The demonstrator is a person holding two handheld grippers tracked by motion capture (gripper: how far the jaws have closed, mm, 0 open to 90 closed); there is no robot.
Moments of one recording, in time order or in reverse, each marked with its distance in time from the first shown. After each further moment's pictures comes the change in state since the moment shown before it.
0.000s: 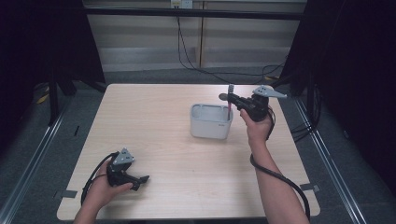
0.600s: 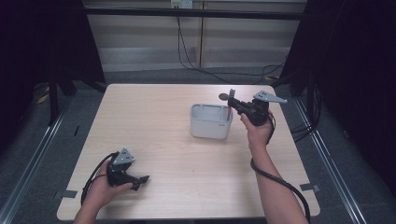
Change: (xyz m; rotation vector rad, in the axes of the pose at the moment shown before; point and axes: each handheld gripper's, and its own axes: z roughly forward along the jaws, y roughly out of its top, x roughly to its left) left arm 0.000 0.000 0.000 0.000 0.000 0.000; right arm 0.001 -0.014 -0.005 0.001 -0.001 0.008
